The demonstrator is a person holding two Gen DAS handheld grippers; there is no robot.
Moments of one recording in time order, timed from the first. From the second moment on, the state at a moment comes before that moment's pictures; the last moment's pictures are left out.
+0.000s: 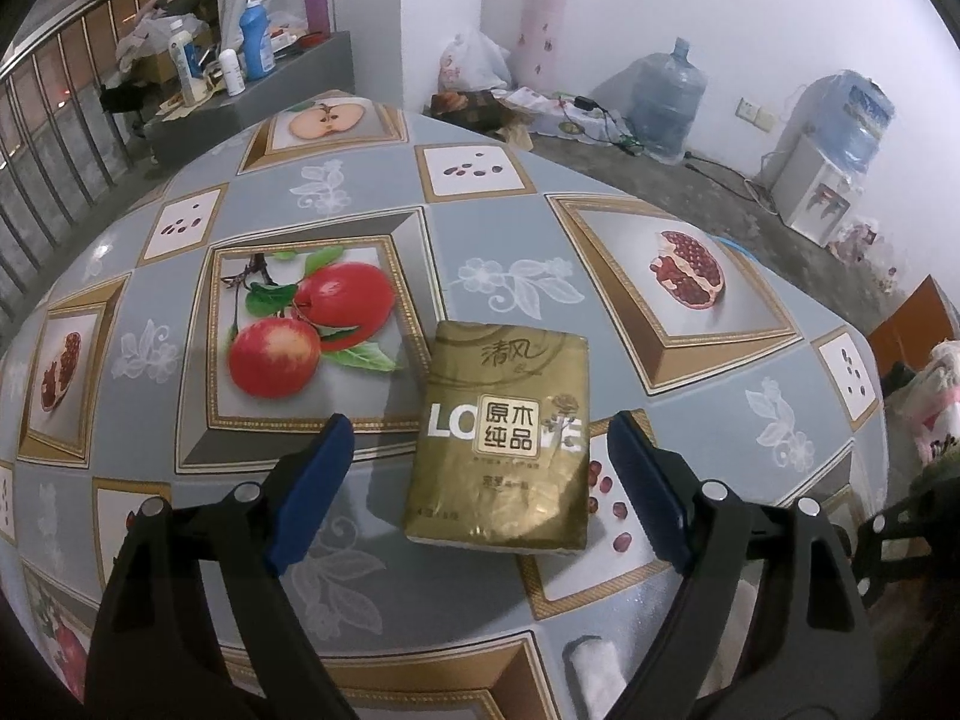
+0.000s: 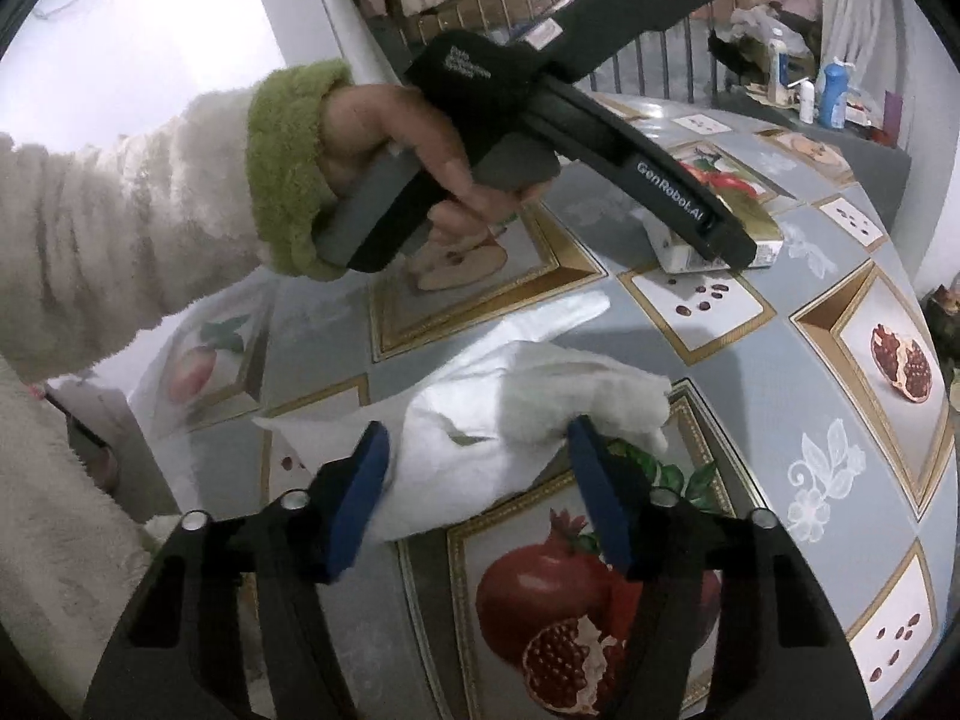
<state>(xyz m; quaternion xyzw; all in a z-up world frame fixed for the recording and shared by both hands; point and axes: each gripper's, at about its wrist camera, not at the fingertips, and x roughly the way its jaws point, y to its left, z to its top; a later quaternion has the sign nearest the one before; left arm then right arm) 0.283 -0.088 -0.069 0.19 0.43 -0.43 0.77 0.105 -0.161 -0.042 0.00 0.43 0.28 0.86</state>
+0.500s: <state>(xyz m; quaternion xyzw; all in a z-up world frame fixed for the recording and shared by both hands) 0.280 -0.091 -0.075 0.21 0.43 -0.42 0.77 0.106 -0.161 -0.049 0.00 0.44 0.25 0.86</state>
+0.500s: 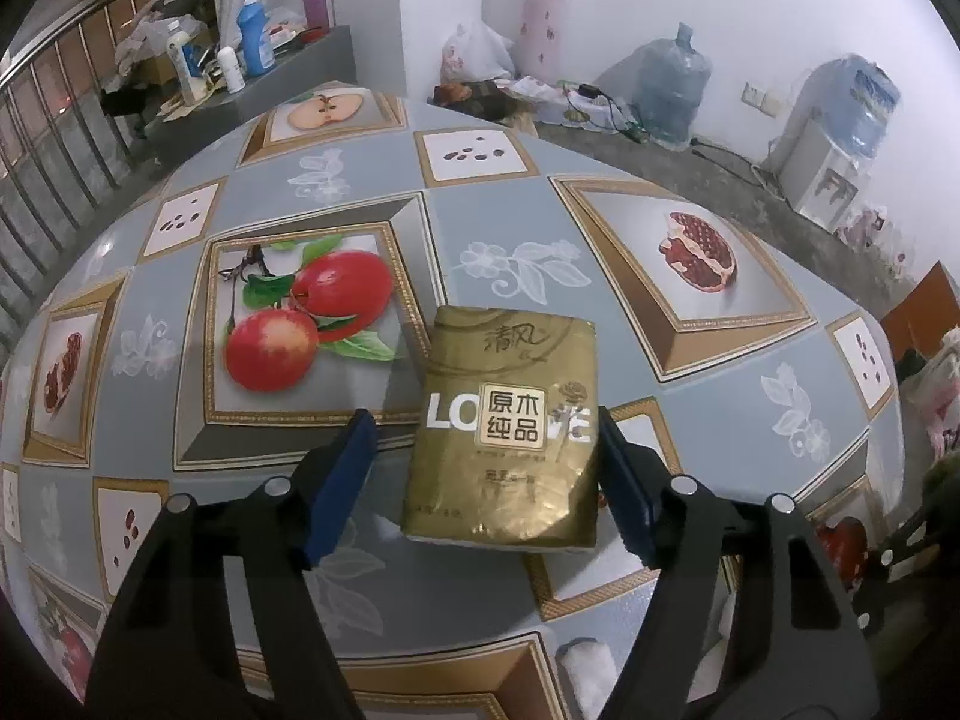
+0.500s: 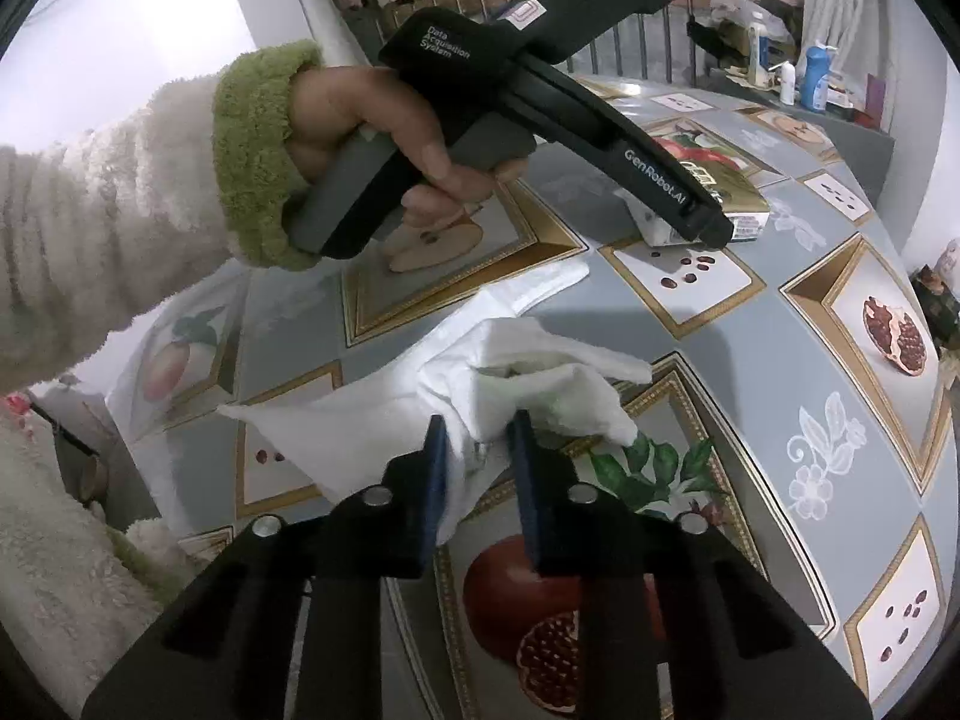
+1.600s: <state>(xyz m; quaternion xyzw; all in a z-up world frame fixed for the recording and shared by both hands) 0.180 0.048 -0.070 0.00 0.49 -0.21 0.85 0.090 -0.302 -0.043 0.09 0.43 0.05 0.90</state>
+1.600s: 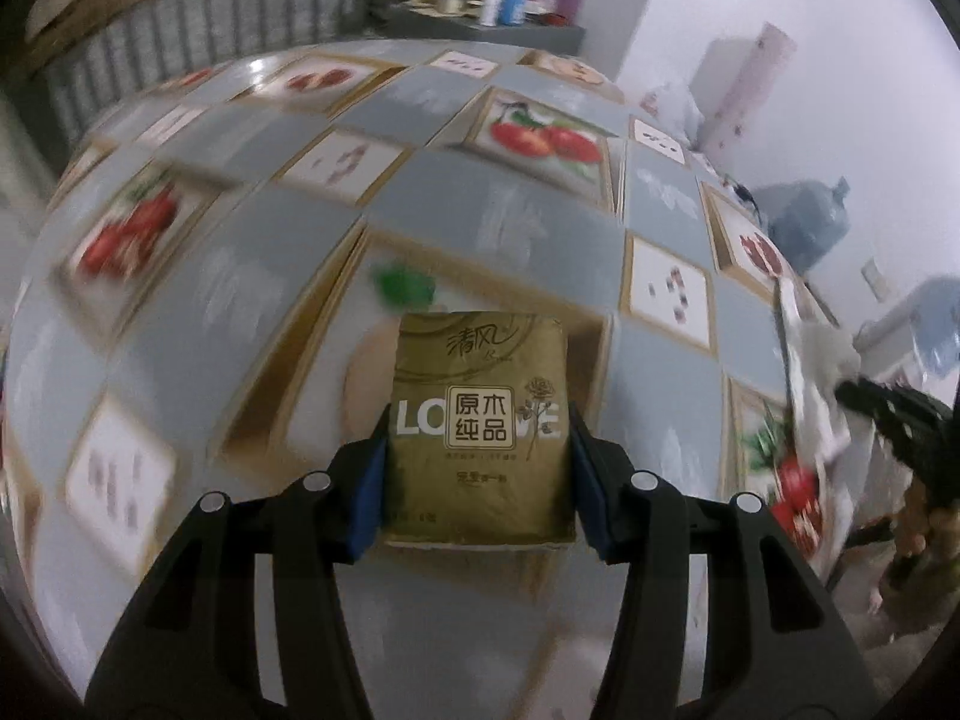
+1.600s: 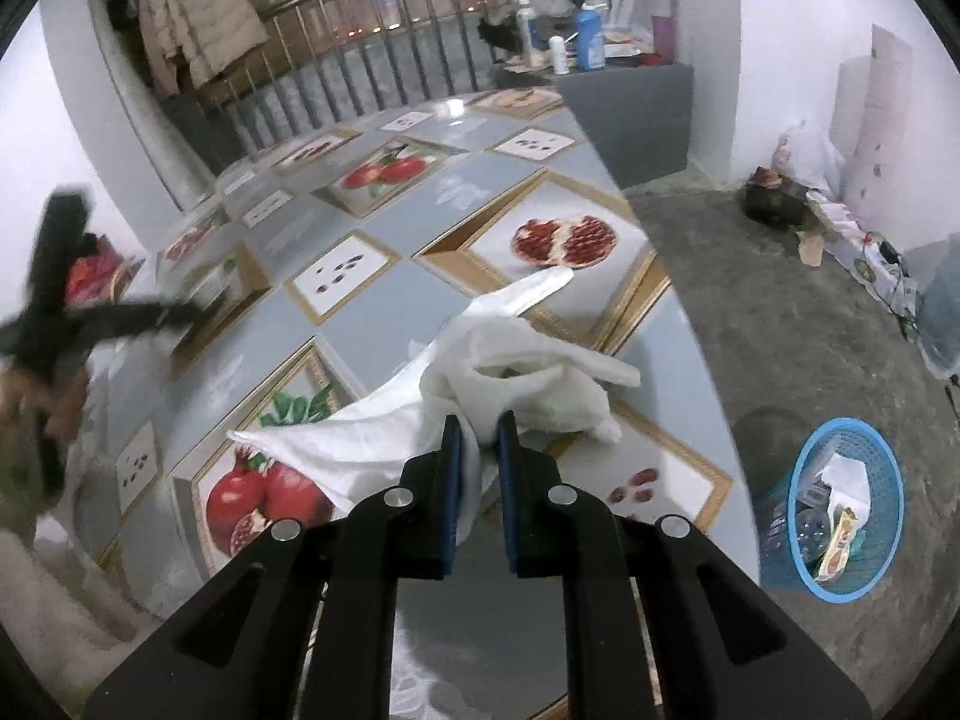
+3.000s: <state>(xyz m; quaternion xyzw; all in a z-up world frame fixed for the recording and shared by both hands) 0.117 0.037 -0.075 0.06 0.46 -0.12 0.88 0.085 -0.309 -0.052 0.20 0.46 -0.03 0.86</state>
